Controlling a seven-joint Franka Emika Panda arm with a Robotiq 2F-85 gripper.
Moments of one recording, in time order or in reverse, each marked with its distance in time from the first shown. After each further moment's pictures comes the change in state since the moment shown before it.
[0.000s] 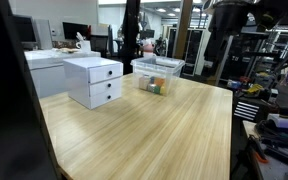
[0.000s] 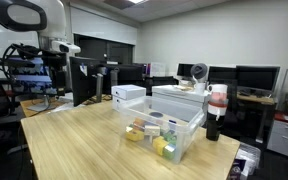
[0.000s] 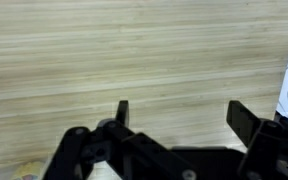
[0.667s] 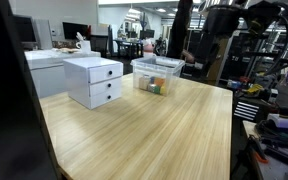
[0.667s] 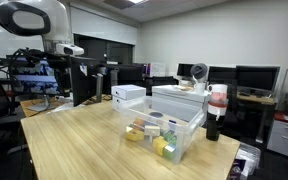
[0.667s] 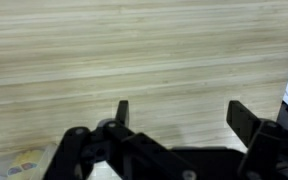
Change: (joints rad) arm 0.000 0.056 0.000 0.004 0.000 0.099 -0.003
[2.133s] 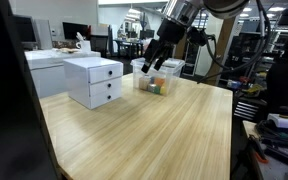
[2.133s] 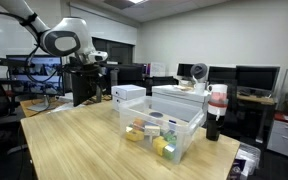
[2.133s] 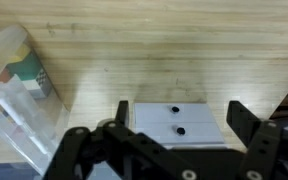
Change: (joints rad) arm 0.029 0.418 -0.009 0.224 -0.001 0.468 -0.115
